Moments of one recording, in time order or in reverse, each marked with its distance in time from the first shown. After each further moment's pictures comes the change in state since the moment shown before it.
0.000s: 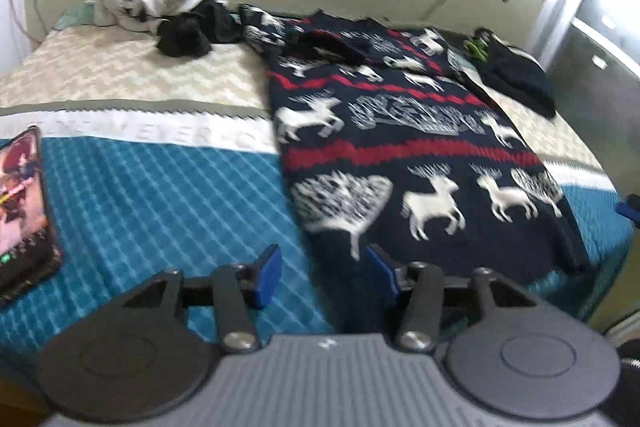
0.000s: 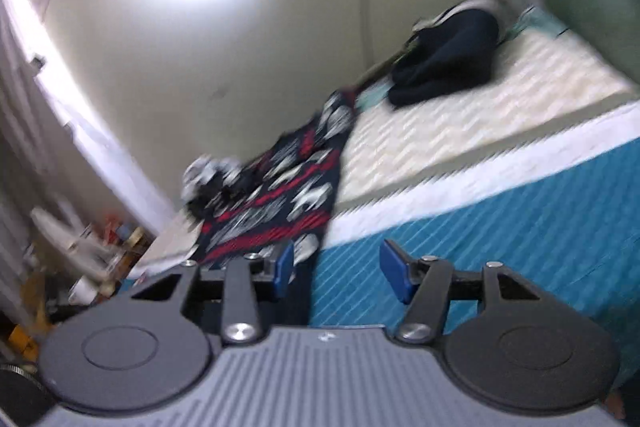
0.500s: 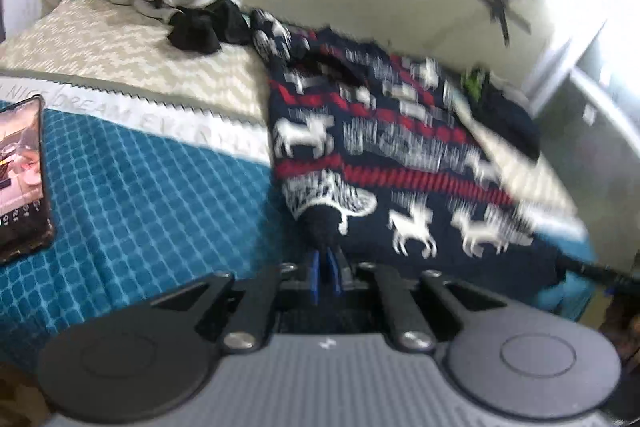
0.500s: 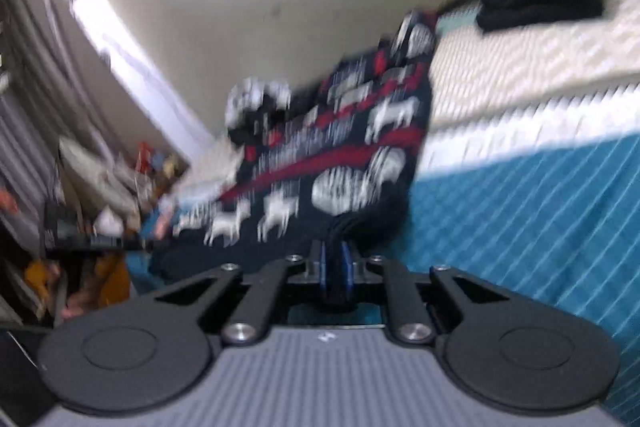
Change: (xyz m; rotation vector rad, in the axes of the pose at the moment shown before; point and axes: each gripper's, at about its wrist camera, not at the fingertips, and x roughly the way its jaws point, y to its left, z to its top) left arm -0.021 0.018 0.009 -0.186 -0.061 -0.099; right arm 0.068 0.036 -0.020 -0.057 0.128 0.119
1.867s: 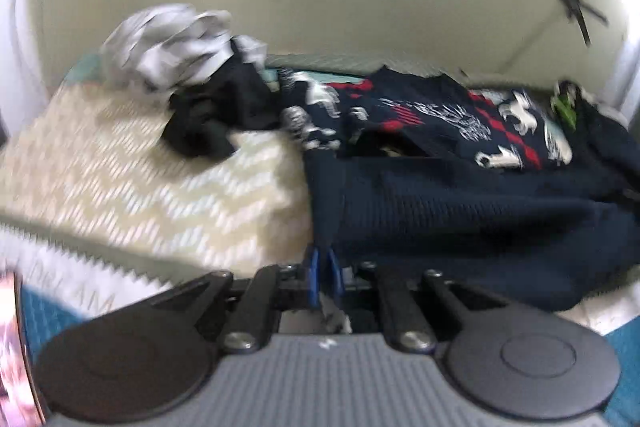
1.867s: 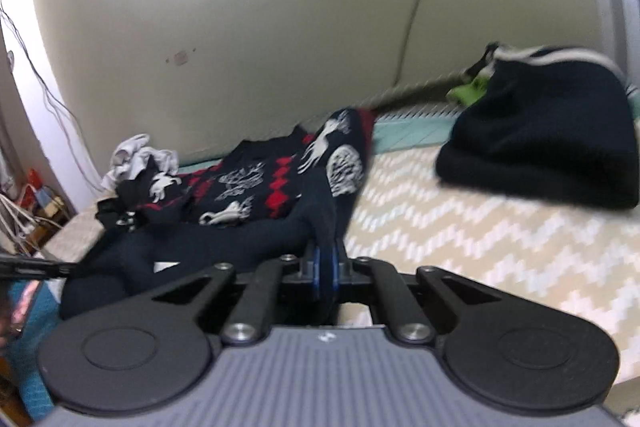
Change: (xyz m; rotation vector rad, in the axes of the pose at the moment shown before) left arm 0.106 -0.003 0.108 0.112 -0.030 0.245; right arm 0.109 -0.038 0.131 -0.197 -0.113 -0.323
